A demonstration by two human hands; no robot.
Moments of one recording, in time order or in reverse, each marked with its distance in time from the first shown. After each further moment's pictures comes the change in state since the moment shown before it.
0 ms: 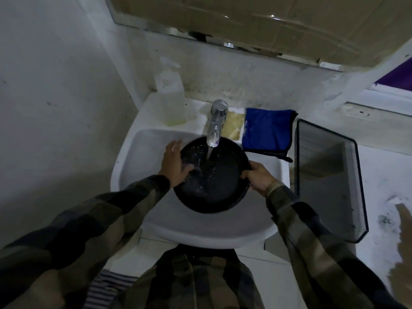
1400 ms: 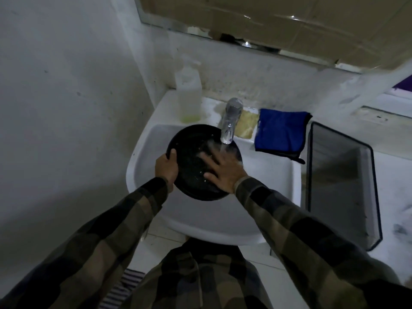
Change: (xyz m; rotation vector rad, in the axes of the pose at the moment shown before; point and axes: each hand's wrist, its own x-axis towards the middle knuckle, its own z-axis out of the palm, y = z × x) left_hand -0.044 0.020 -0.037 -0.756 0.297 -0.617; right_hand 0.035 0.000 0.087 -1.328 -0.054 -0.749
